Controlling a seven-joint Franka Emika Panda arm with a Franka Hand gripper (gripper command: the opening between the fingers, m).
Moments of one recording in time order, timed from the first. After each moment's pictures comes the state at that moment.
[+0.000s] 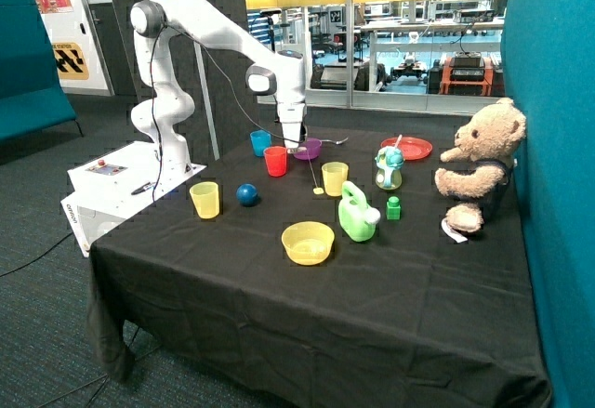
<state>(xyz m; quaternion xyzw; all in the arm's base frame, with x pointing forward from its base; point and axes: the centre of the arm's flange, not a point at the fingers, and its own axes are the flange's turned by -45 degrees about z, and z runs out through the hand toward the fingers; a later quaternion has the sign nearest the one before) 0.535 -0.009 0.373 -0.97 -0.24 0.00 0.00</state>
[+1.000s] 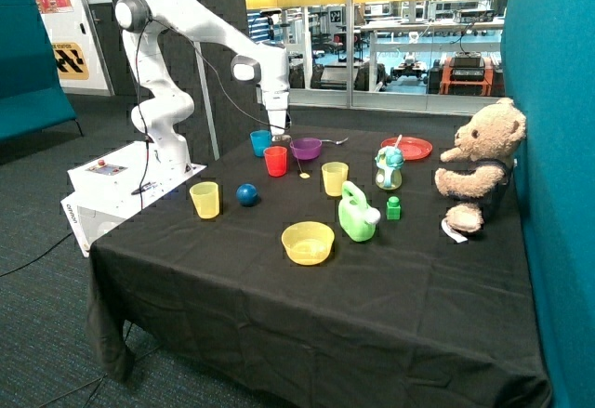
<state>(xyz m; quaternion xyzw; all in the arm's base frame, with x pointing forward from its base) 0.465 0.014 0.389 -0.96 -0.27 0.01 0.00</state>
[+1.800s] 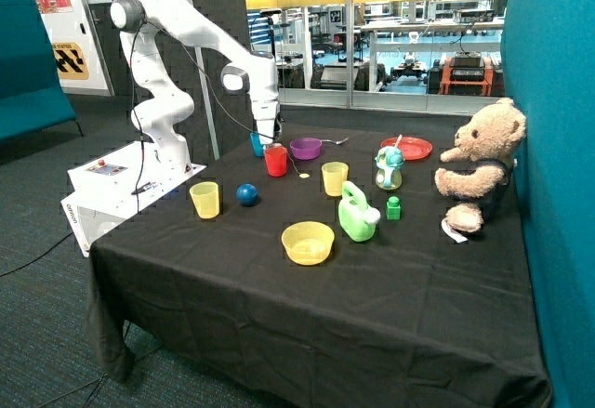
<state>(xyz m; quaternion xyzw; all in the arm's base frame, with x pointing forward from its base) 0.440 -0.004 0.363 -0.97 -0.26 0.00 0.00</state>
